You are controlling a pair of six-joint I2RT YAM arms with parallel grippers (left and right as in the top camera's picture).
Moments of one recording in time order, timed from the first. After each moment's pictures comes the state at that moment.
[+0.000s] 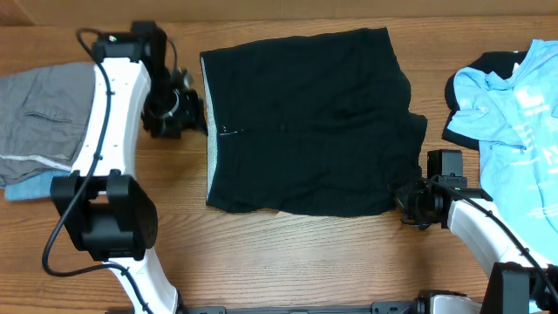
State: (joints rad) left arm 0.00 2.01 1.86 -1.51 0.25 -0.09; right arm -0.07 1.41 0.58 -0.46 -0.17 0.88
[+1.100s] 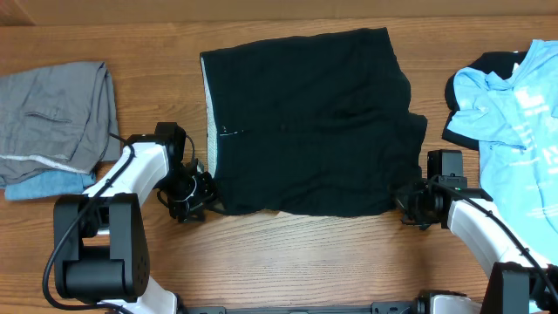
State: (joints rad) left arm -0.01 1.77 0.99 -1.01 0.37 -0.34; right arm -0.07 1.41 0.57 -0.46 -0.18 0.85
